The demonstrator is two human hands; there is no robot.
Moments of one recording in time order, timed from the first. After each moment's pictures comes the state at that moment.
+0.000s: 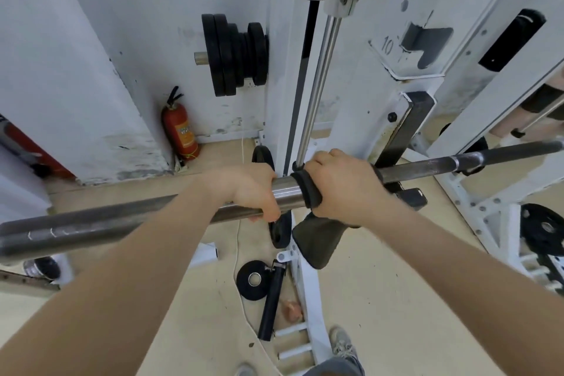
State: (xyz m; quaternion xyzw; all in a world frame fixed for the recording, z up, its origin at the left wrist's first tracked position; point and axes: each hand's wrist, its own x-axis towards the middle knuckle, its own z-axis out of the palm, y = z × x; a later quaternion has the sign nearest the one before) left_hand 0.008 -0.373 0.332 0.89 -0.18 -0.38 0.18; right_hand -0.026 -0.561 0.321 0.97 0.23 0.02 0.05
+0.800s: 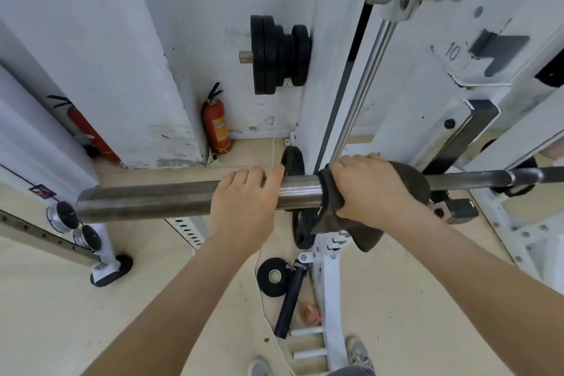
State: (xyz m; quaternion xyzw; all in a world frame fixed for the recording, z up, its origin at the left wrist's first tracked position) left_hand -0.078 -0.319 0.289 0.99 -0.10 0.14 -0.01; right_hand -0.034 -0.517 0.332 0.96 0.25 -0.01 0.11
